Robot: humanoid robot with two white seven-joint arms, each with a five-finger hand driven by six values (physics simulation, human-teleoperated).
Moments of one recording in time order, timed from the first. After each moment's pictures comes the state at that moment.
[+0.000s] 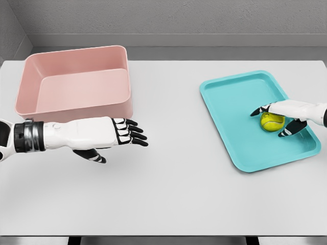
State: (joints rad) left arm -0.69 0.98 -0.97 -1.76 -0.24 -0.61 -0.27; right arm -0.61 -0.92 0.71 -1.27 0.22 -0.37 0.58
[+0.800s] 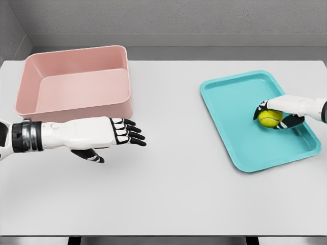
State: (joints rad) left arm -0.69 0.99 -0.97 -1.76 -0.24 -0.61 -0.27; right arm -0.65 -0.91 0.72 -1.27 0.23 -0.38 0.58
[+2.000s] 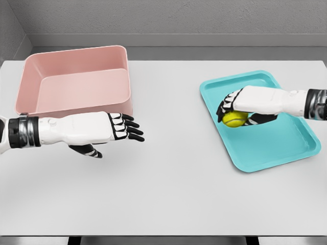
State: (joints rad) left arm -0.72 1.00 -0.97 -1.76 -0.25 -0.61 -0.27; right arm -0.69 -0.93 0.73 -1.62 0.17 -0.53 0.58
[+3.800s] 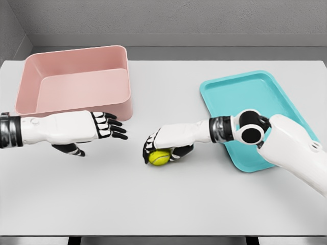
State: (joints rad) left arm -0.71 1.10 -0.96 -1.76 -0.27 -0.61 -0.27; right arm -0.78 -0.49 1.04 -1.40 0.18 -0.56 0.58
